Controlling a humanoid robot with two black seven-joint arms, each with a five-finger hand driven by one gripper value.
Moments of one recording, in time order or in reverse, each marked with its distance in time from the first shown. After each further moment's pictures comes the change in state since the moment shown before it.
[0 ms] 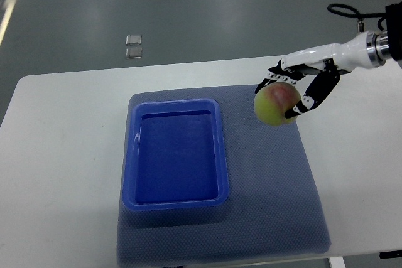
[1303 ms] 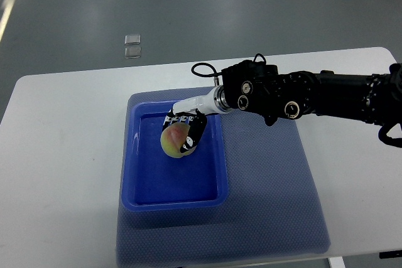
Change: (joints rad) left arm 0.000 0.000 0.001 0.000 0.000 0.001 0.000; right arm -0.286 0.925 -0.071 -0.686 -0.017 -0.247 -0.018
